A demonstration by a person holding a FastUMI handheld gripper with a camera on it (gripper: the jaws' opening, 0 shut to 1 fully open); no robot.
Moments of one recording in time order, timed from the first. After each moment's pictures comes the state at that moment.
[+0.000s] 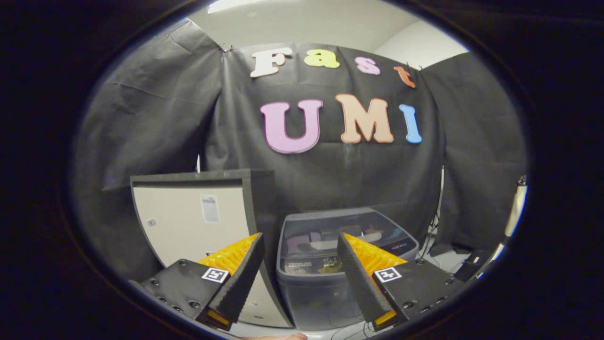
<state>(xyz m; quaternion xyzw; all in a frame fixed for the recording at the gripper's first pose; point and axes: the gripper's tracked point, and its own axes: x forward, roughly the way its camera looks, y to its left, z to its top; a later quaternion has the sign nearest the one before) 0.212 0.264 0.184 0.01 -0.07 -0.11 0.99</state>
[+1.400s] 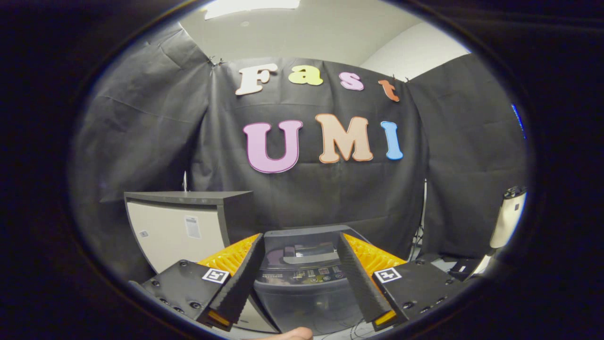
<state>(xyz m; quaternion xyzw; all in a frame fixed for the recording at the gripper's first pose) 0.177 0.210 0.212 0.02 -0.09 -0.15 0.98</state>
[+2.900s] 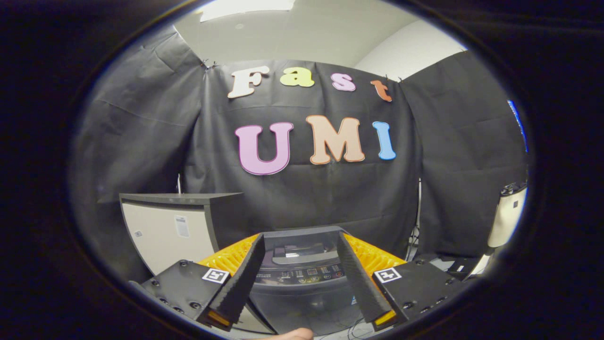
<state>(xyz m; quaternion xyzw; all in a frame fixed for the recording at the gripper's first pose) 0.168 0.184 0.204 0.03 -0.10 -0.15 0.98</state>
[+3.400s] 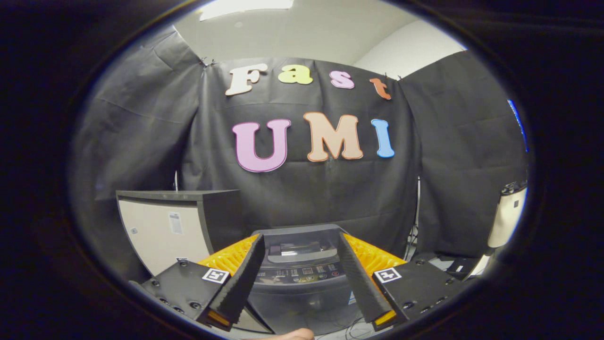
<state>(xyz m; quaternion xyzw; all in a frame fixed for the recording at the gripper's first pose) 0.172 0.174 0.201 0.02 -0.09 -0.16 0.98</state>
